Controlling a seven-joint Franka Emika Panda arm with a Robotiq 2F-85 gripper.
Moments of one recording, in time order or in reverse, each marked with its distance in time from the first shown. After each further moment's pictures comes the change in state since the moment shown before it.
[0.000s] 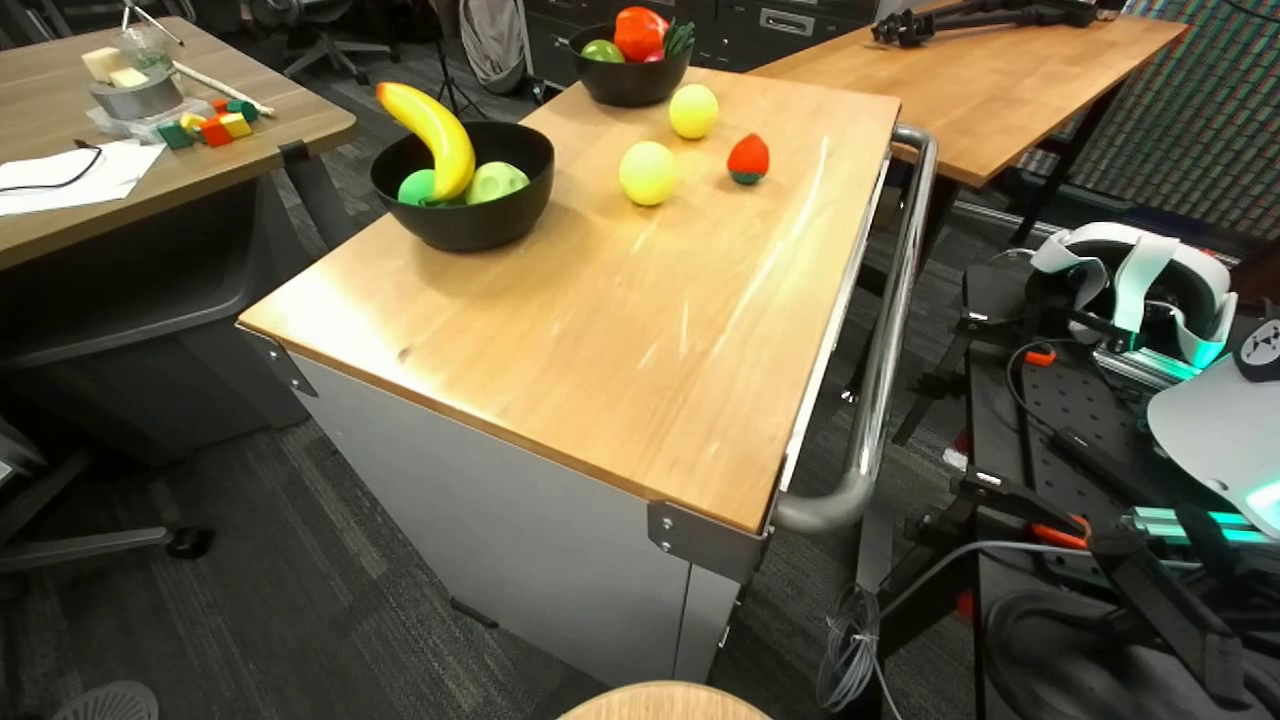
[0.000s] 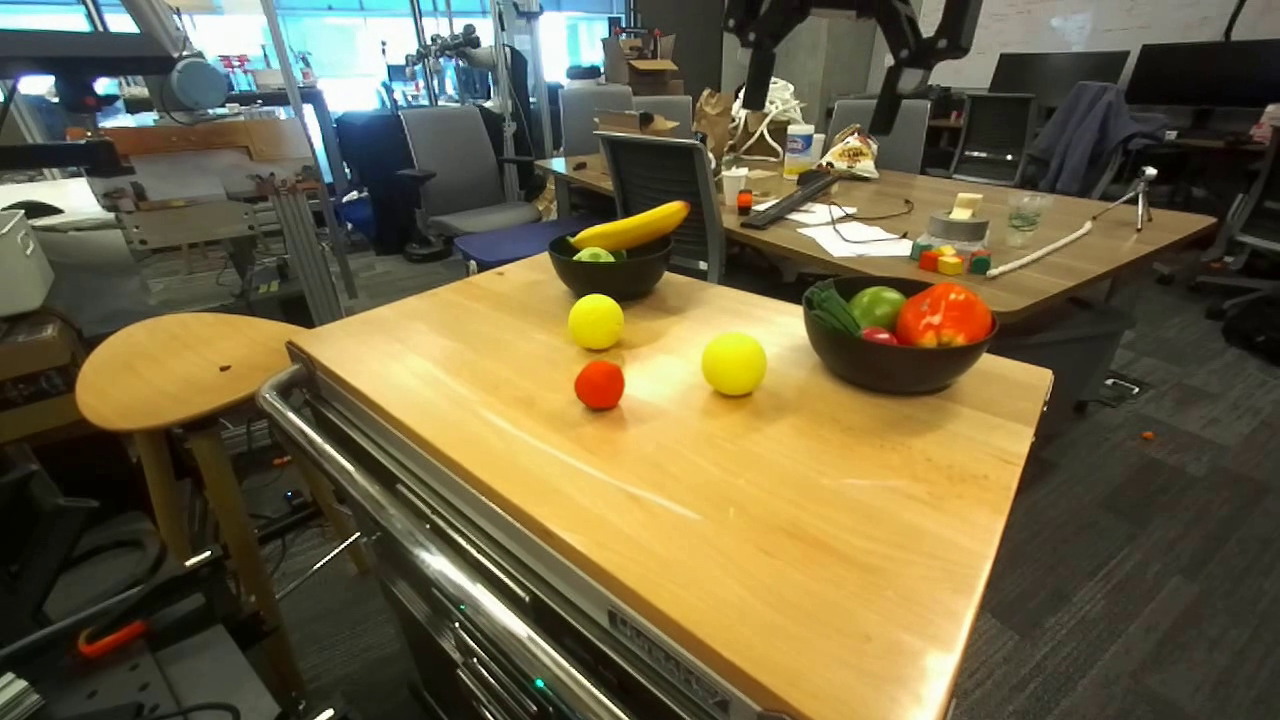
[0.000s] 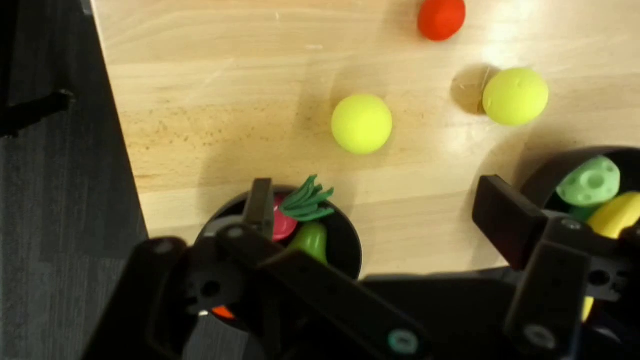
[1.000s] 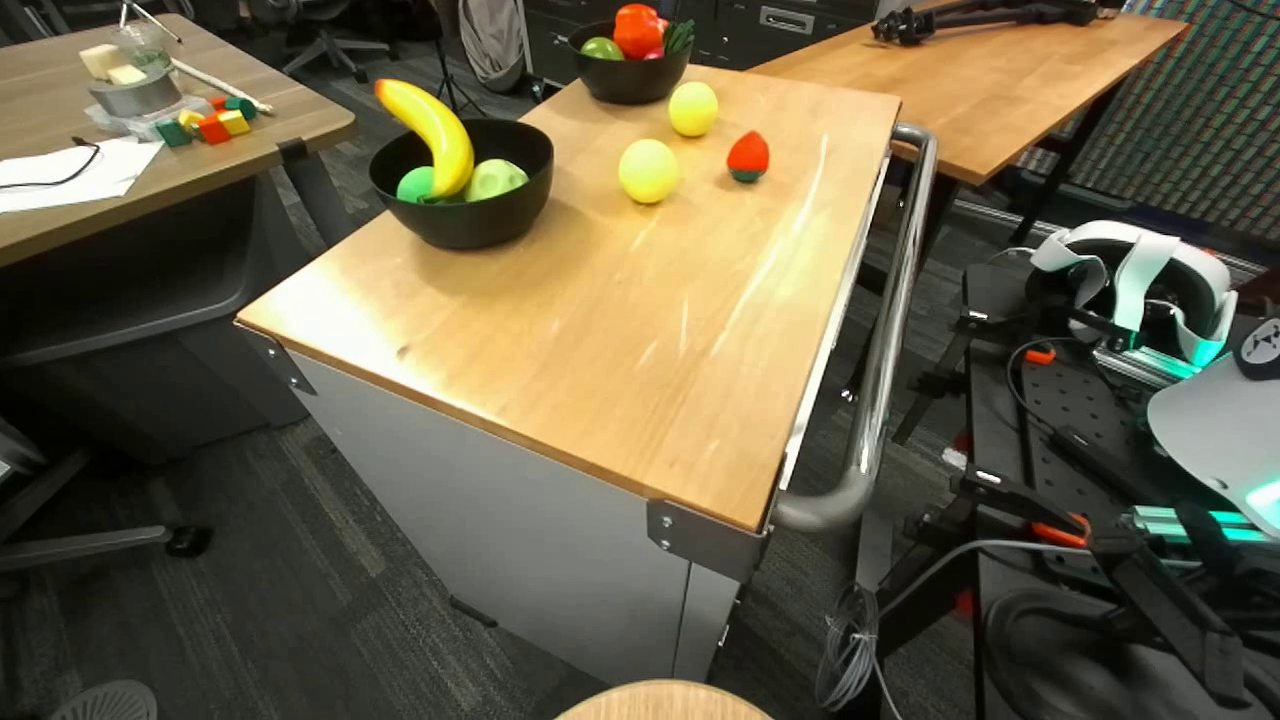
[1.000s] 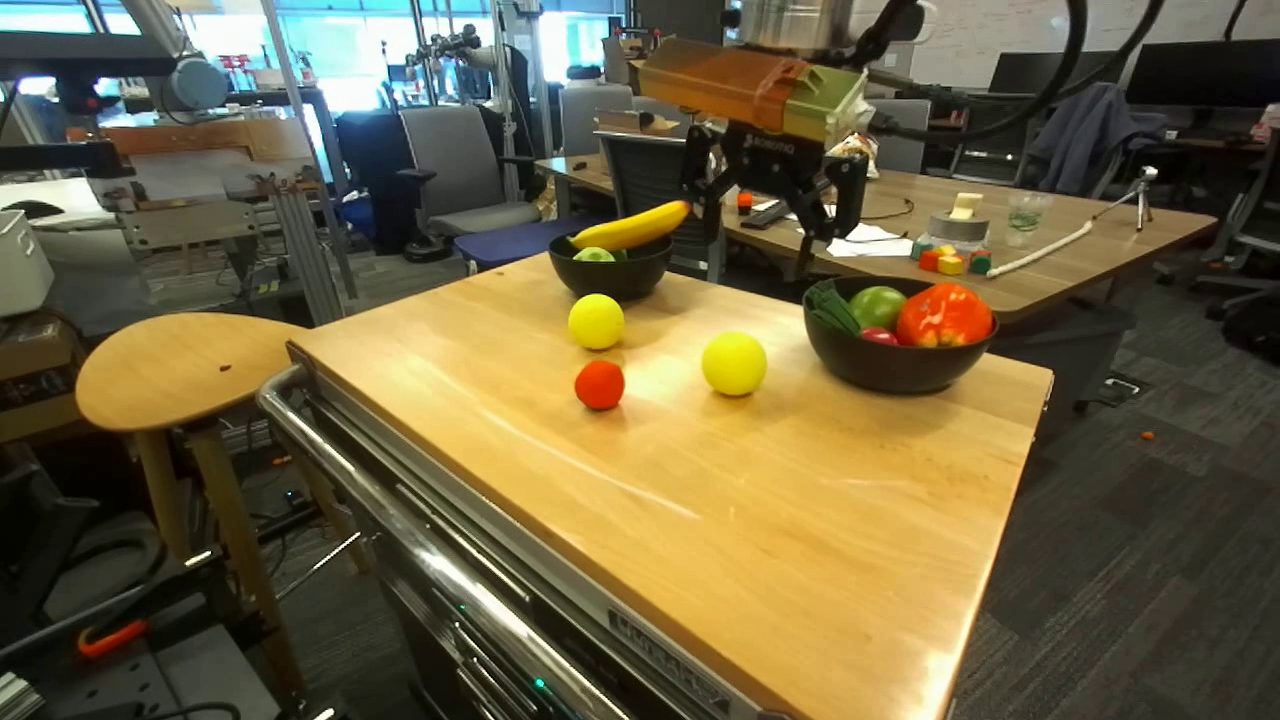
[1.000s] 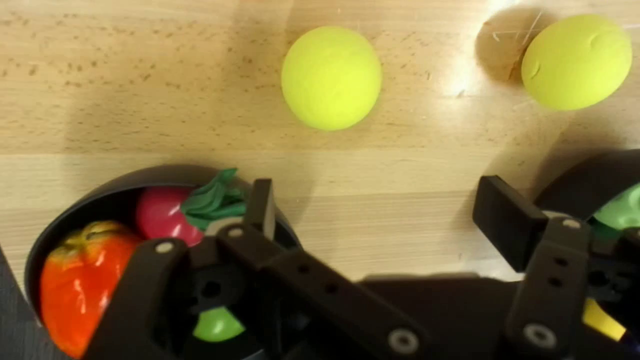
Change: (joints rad) arm 0.101 -0.011 0.006 -0.360 0.091 0.494 -0.096
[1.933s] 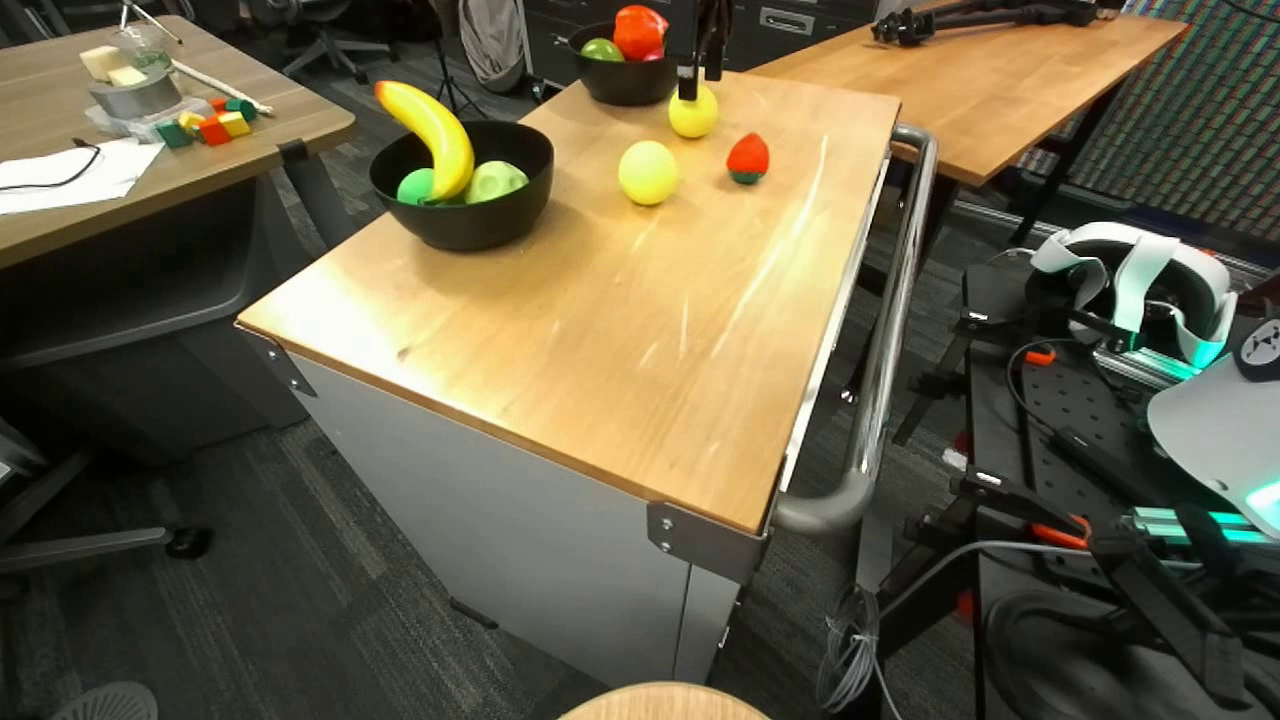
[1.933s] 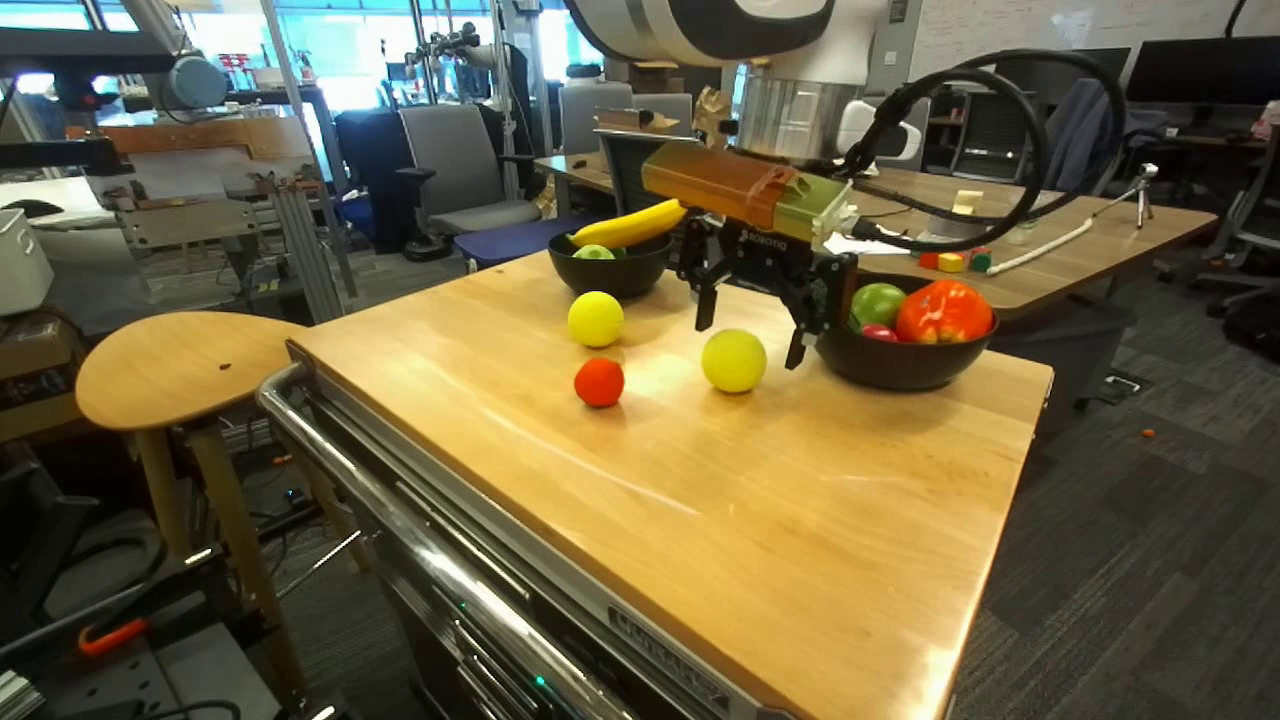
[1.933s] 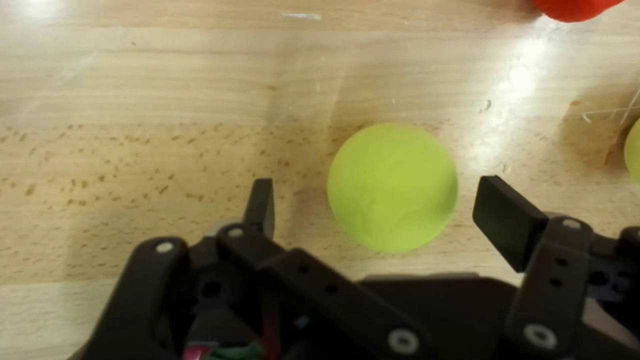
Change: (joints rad) arm 0.004 0.111 -0.009 -0.008 -0.099 0.000 0.085
